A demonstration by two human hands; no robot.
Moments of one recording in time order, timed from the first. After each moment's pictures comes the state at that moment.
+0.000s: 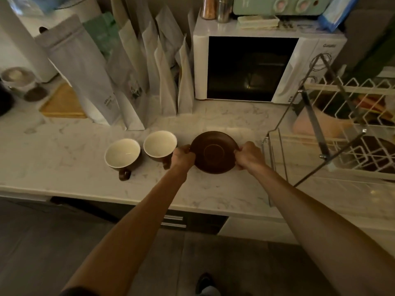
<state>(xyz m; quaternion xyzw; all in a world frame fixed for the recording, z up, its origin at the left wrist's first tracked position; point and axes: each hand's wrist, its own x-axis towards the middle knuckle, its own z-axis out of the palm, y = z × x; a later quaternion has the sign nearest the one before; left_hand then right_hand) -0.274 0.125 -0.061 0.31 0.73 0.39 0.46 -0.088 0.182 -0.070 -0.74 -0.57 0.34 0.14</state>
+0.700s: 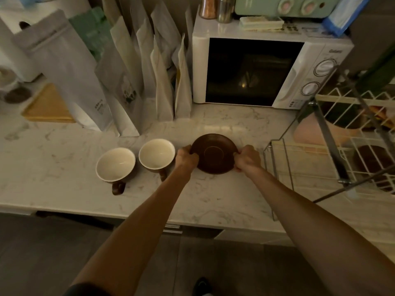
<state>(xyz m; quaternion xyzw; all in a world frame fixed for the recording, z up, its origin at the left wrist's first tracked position) -0.276 0.166 -0.069 0.34 0.73 0.35 0.48 -0.102 0.218 -0.089 -0.77 -0.52 0.34 0.15</state>
